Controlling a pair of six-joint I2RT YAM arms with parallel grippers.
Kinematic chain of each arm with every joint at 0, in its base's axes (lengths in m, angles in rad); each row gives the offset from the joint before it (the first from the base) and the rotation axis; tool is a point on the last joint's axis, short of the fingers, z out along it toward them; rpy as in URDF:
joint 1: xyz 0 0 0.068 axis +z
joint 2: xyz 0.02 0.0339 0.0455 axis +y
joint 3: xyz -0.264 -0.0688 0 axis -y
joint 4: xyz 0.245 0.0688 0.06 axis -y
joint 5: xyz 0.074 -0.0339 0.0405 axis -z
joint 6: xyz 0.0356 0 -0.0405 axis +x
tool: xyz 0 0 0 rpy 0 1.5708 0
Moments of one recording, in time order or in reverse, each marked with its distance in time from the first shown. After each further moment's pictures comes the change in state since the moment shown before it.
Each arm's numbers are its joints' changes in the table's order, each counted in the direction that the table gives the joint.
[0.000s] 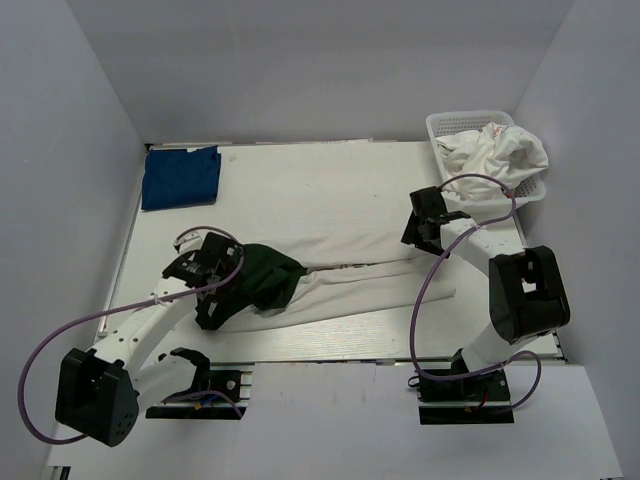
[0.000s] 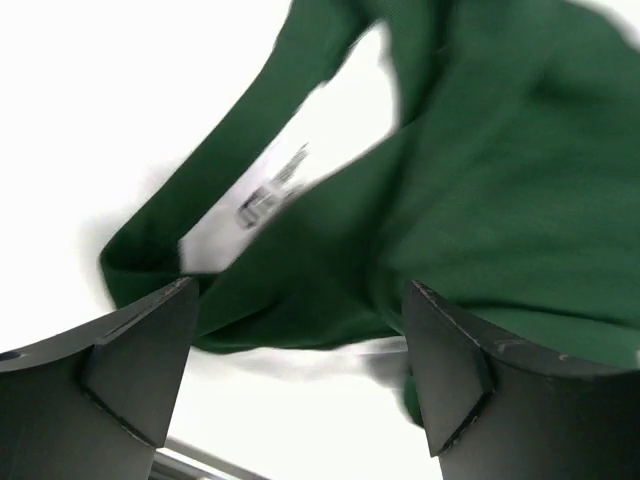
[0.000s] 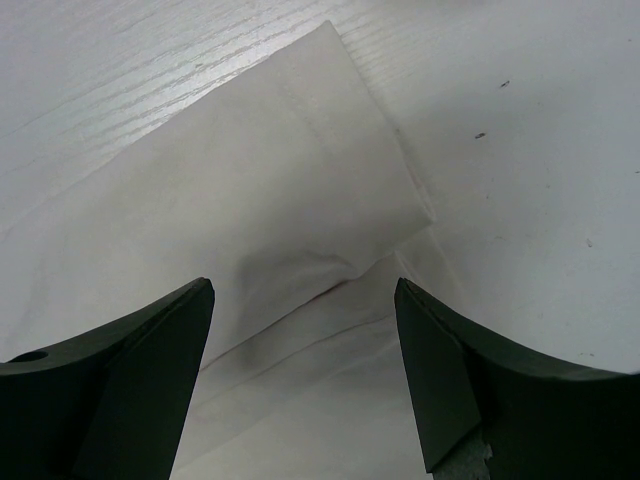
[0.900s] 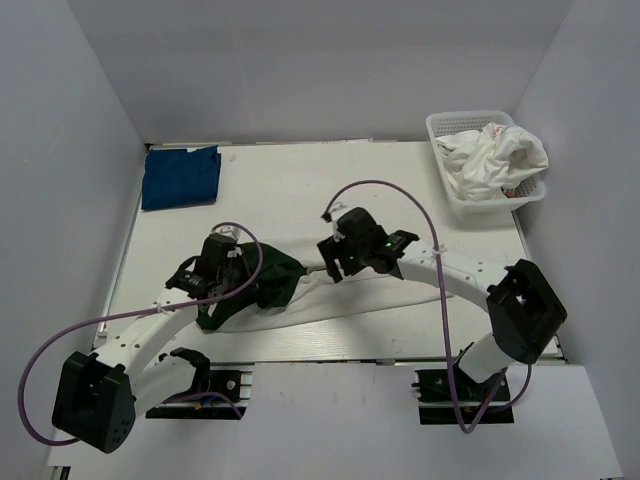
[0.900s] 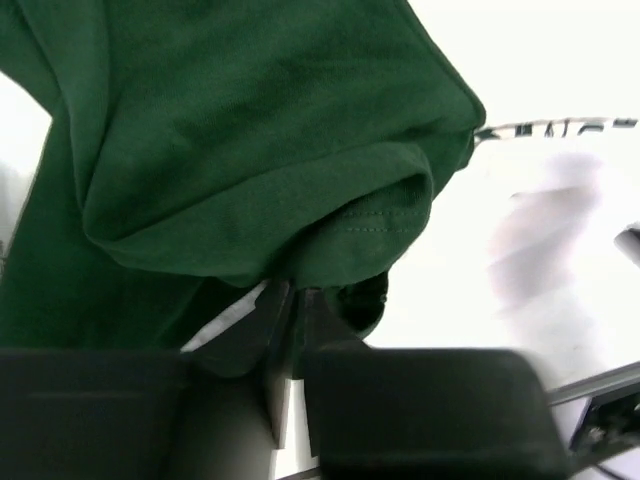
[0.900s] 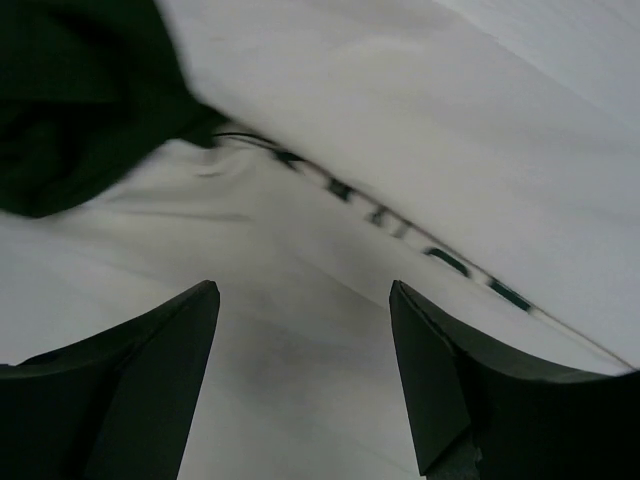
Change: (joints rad) left arm -0.023 -0.040 -0.108 0.390 0.453 0.314; right arm 0.497 -0.078 0.045 0.080 -0.304 -0.403
